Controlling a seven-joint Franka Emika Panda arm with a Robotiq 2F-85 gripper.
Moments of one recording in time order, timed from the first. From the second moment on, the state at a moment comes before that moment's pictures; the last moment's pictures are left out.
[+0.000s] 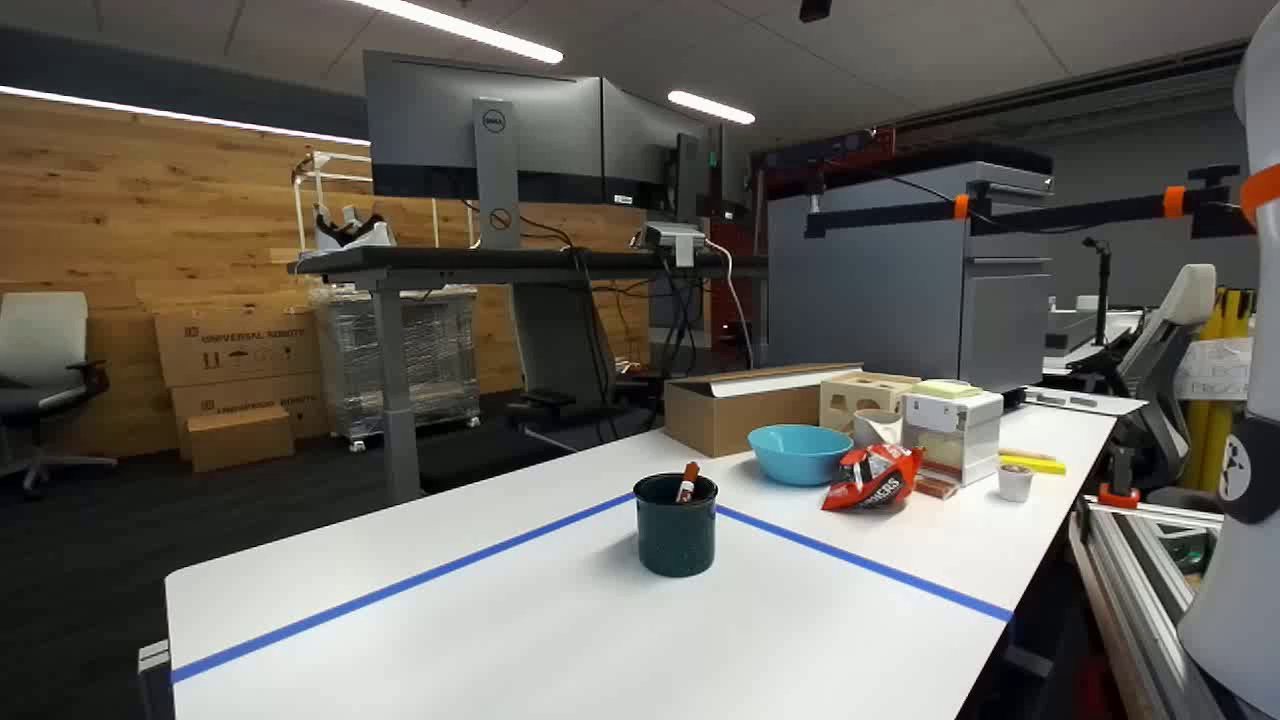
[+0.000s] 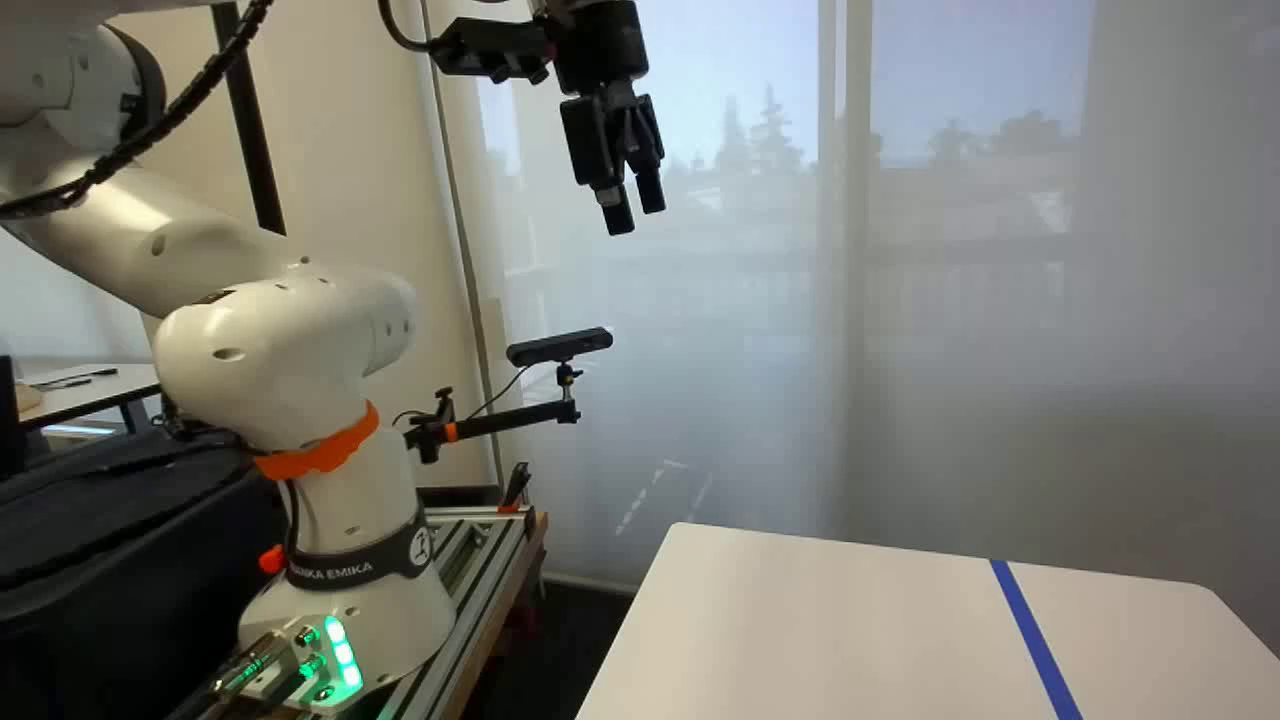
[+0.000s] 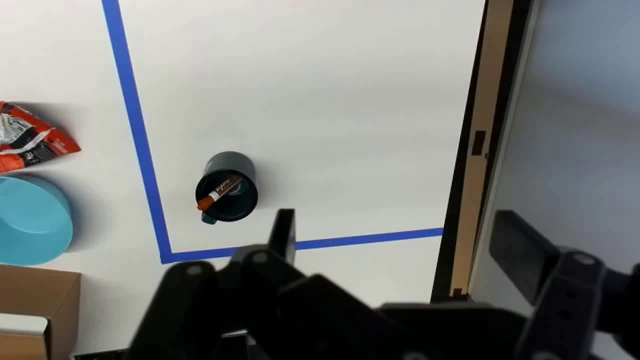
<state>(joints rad) 0.01 -0.98 0.01 -2.55 0.11 1.74 0.25</state>
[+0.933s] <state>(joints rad) 0.01 -0.98 0.01 -2.54 0.11 1.74 0.25</state>
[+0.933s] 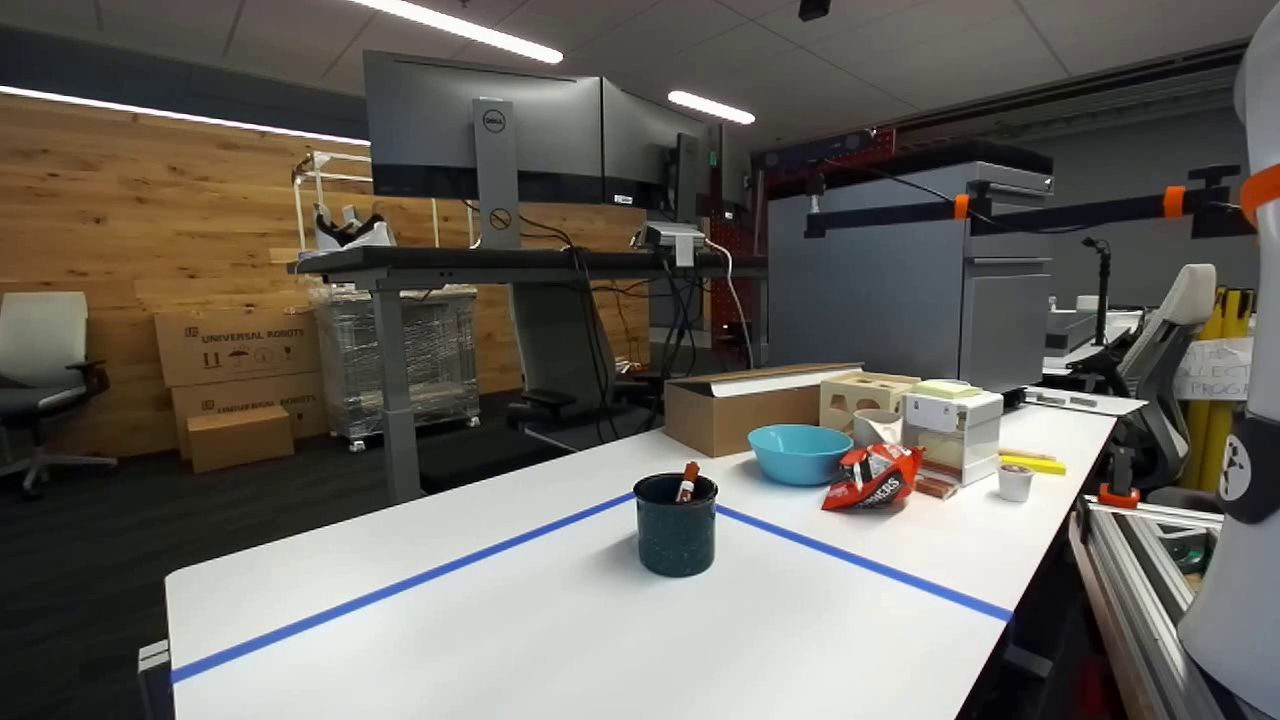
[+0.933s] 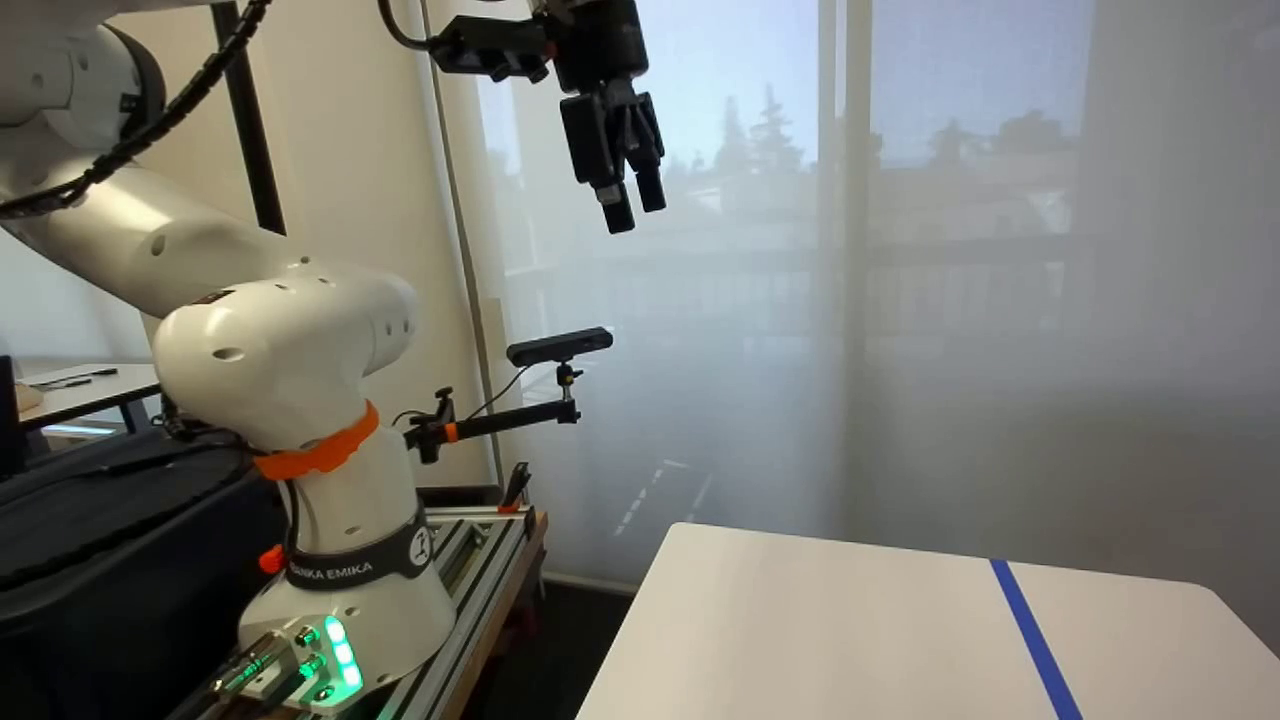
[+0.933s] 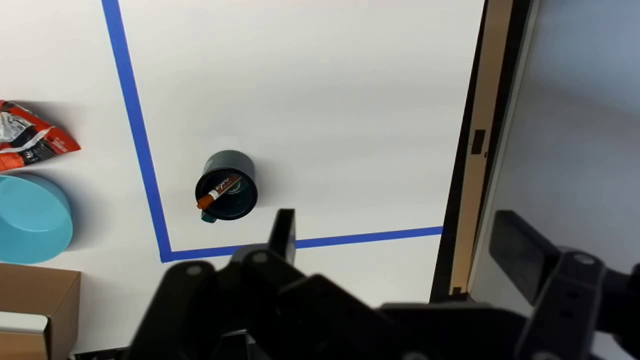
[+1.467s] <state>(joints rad) -0.10 -0.96 0.11 -2.66 0.12 2.05 0.46</state>
